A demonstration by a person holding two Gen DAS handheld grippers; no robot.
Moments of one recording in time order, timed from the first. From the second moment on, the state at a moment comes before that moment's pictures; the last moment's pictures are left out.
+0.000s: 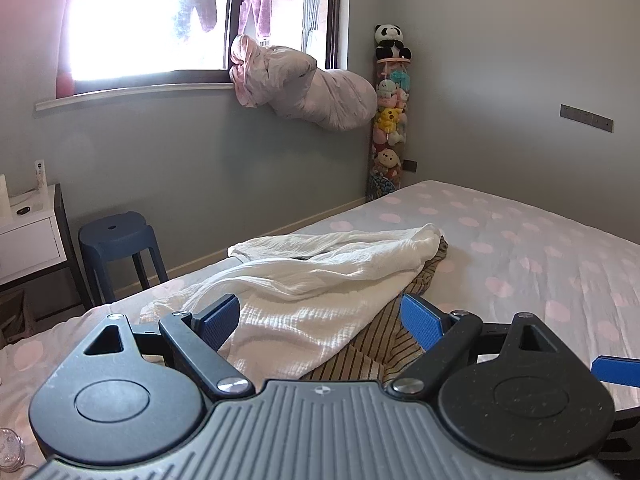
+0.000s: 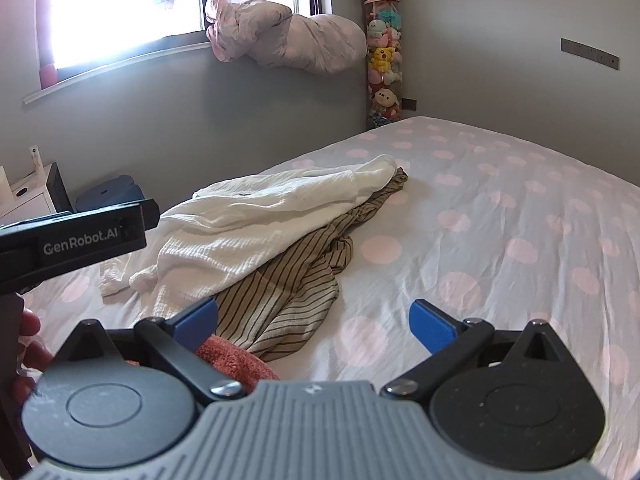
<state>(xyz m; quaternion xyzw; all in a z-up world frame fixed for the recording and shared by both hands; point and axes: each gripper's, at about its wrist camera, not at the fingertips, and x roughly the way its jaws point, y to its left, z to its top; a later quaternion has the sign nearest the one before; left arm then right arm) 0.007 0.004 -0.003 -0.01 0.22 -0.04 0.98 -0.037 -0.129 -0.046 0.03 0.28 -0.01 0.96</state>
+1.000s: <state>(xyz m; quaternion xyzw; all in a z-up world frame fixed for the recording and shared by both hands) 0.016 0.007 -0.014 -0.03 0.26 -0.05 0.96 -0.031 -0.139 -0.049 0.06 0.30 0.00 0.95</state>
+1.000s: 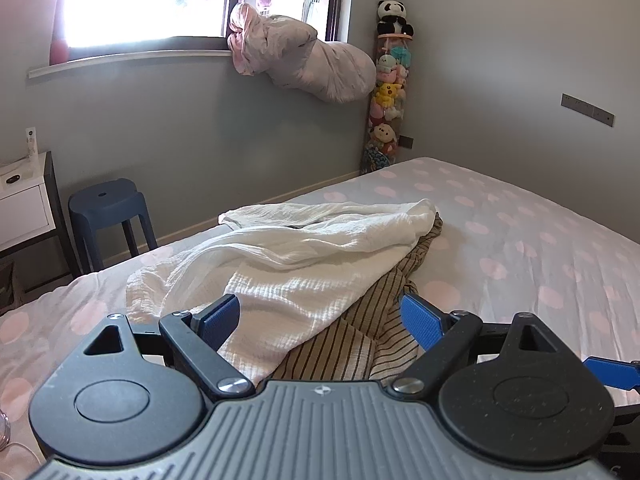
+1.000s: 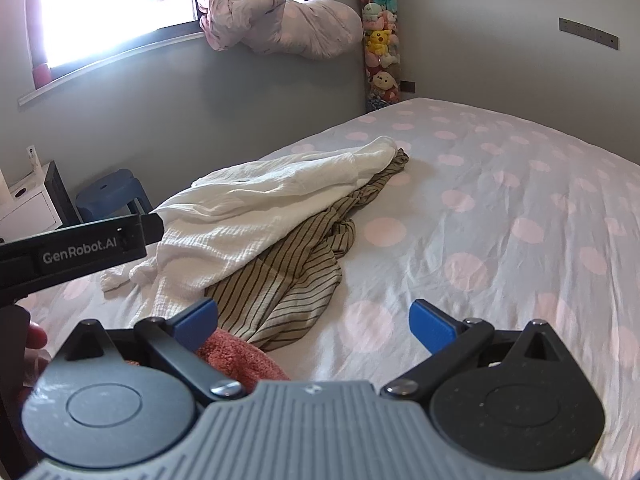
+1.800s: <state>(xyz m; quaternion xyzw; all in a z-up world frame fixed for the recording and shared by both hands) 0.077 0.029 -0.028 -0.06 0.29 -0.05 0.96 0.039 -0.145 -0.043 -0.02 0.26 0.07 0.96</state>
